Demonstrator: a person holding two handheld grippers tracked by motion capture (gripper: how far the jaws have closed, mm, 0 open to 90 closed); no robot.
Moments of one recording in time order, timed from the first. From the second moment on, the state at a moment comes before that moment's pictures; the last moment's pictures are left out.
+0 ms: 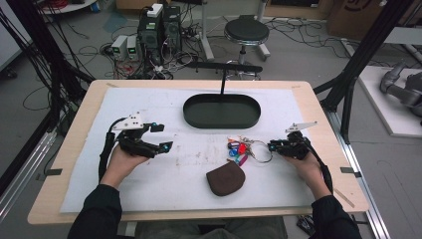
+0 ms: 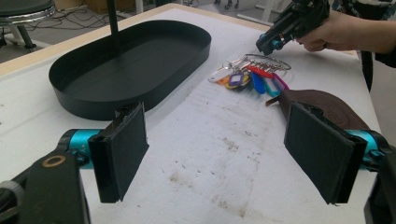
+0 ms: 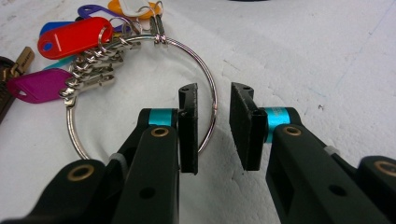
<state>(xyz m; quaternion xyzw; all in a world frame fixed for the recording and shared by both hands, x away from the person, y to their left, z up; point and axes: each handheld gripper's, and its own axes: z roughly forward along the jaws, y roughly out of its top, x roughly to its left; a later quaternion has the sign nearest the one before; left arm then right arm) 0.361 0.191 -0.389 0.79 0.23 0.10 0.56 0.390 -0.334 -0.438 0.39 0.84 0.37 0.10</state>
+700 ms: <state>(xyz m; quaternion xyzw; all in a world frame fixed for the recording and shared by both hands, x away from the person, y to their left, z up) 0.360 0.186 -0.391 0.80 0.23 0.10 0.55 0.385 -0.321 -0.443 0.36 0.86 0.34 0.15</state>
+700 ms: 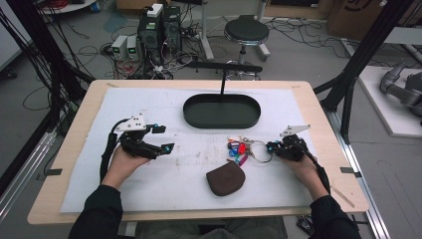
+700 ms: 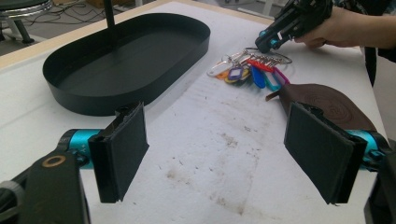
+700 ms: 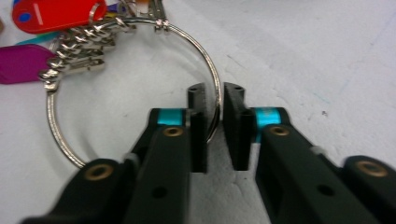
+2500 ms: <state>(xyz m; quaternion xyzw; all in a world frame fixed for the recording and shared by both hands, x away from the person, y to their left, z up) 0.359 0.186 -0.393 0.80 0.23 0.09 0.55 0.395 -0.328 -0.447 0.39 0.84 0.38 0.09</state>
